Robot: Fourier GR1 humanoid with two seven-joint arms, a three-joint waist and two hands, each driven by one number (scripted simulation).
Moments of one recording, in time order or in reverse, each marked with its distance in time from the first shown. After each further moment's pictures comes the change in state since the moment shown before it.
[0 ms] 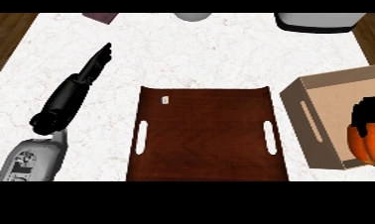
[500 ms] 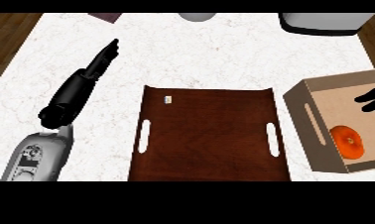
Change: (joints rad) left arm -0.042 -0.018 -0.013 0.009 -0.008 -0.006 0.026; right arm -0.216 0.047 0.039 0.455 0.095 0.211 -0.425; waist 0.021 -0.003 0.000
